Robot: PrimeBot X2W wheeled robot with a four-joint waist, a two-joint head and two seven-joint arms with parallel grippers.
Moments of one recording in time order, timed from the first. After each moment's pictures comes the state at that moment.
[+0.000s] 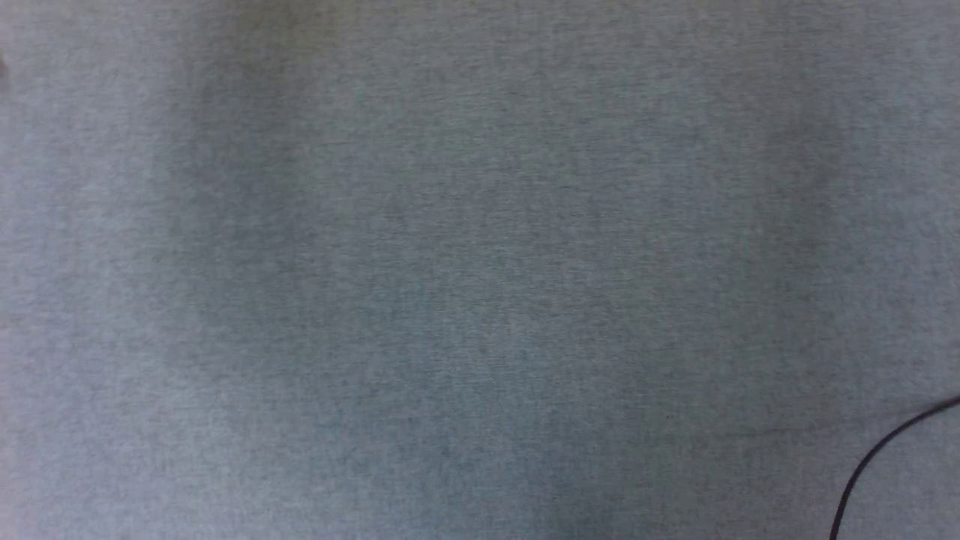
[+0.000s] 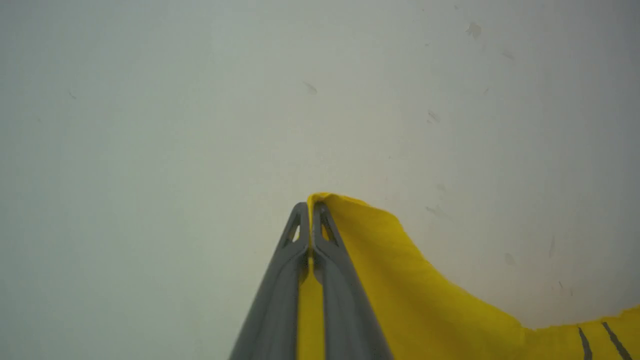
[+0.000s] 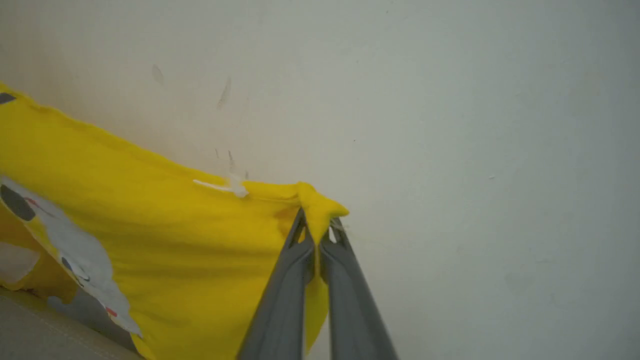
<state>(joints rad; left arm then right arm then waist) -1.49 0.52 -0.30 0.43 -0.49 0.00 -0.25 -1.48 -0.46 0.40 0.71 0.32 0.13 -0.16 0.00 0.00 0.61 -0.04</state>
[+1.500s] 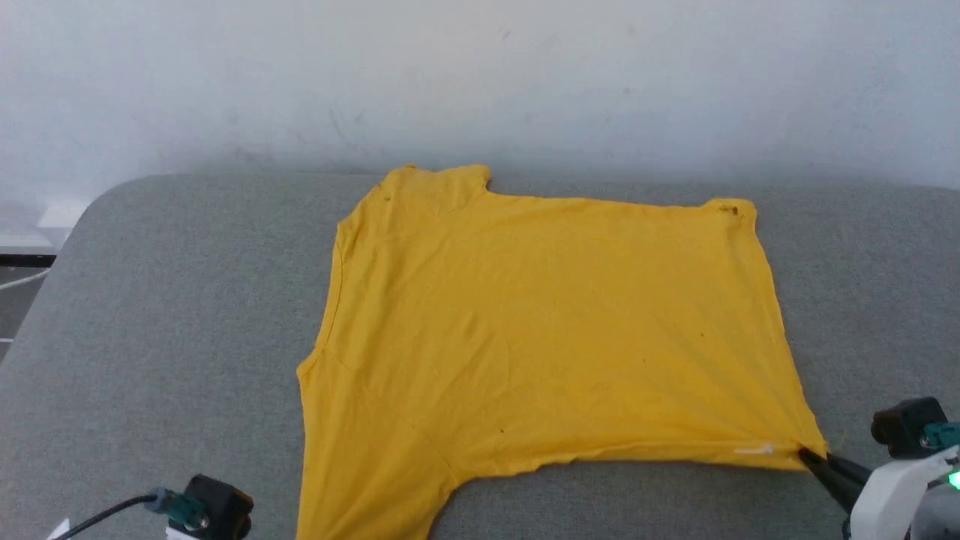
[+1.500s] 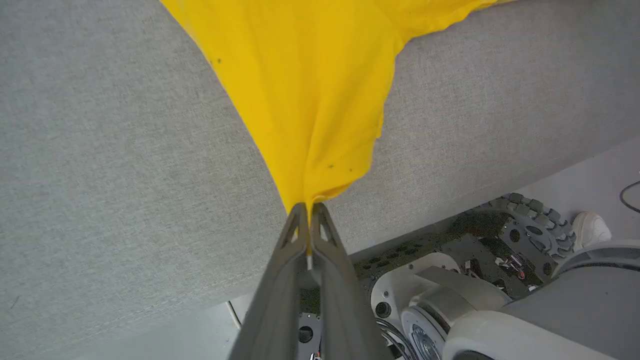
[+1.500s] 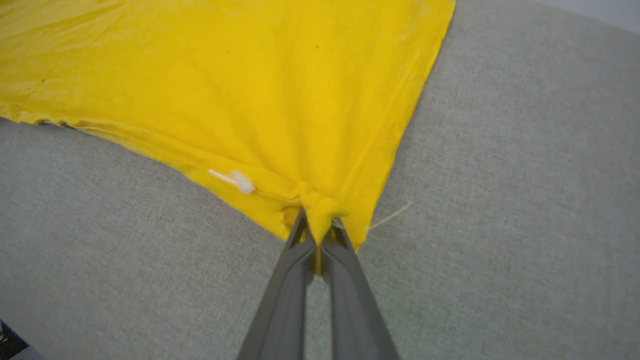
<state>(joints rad) 0.17 0.93 -0.52 -0.44 -0.90 0.21 0.56 -0.08 -0.67 0.45 0.24 0.68 0.13 0.13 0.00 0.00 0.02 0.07</state>
